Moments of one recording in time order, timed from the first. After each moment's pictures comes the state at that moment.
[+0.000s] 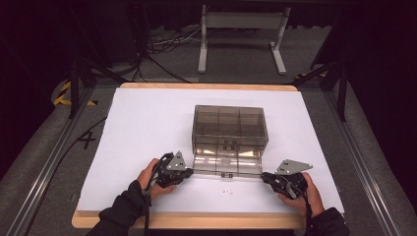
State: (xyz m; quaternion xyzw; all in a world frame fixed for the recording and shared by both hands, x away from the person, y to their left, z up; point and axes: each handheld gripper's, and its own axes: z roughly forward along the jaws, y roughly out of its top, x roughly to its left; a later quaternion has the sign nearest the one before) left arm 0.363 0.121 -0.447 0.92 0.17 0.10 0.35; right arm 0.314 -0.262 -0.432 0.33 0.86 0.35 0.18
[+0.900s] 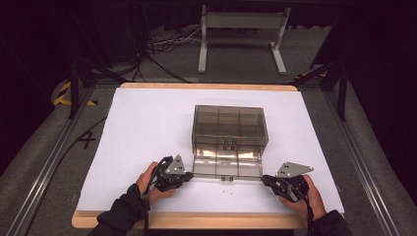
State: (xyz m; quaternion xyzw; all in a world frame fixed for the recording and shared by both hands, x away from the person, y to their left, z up) left arm 0.353 0.122 -0.448 0.92 0.17 0.09 0.36; right arm 0.307 -0.262 -0.431 0.33 0.86 0.34 0.18
